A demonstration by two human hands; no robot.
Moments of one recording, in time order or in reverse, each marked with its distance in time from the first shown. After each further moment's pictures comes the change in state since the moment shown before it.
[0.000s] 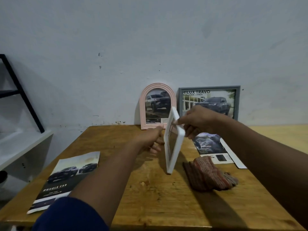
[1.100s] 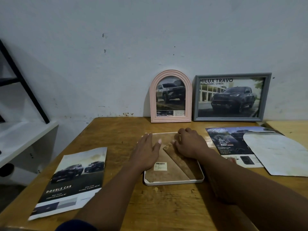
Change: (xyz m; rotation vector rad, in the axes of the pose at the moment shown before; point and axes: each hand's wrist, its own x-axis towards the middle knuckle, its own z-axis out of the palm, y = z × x) left_hand 0.048 -0.110 -0.024 0.590 0.345 0.186; right_hand 0.100 0.097 0.105 -0.811 0.191 -0.126
